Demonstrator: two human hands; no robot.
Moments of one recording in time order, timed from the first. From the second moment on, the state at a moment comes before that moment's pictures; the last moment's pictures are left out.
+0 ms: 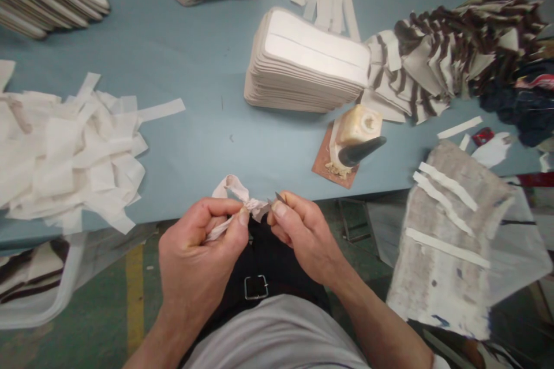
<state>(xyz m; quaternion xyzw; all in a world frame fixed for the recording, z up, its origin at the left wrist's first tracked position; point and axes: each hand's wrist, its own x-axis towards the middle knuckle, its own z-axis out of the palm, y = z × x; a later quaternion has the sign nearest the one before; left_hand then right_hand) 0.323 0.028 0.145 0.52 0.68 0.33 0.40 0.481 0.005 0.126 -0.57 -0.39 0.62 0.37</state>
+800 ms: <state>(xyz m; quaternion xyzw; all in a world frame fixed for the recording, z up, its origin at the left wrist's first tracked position) 0.321 0.023 0.134 0.46 0.66 0.34 0.49 0.474 0.007 0.137 -0.58 -0.44 0.62 0.30</state>
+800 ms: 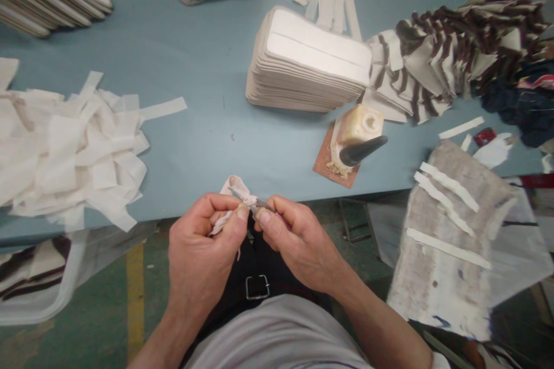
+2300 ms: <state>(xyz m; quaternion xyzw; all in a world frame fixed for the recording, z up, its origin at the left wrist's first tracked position) 0.309 0.028 0.131 0.55 0.57 0.26 0.55 0.477 0.010 0.111 -0.65 -0.52 0.48 0.29</state>
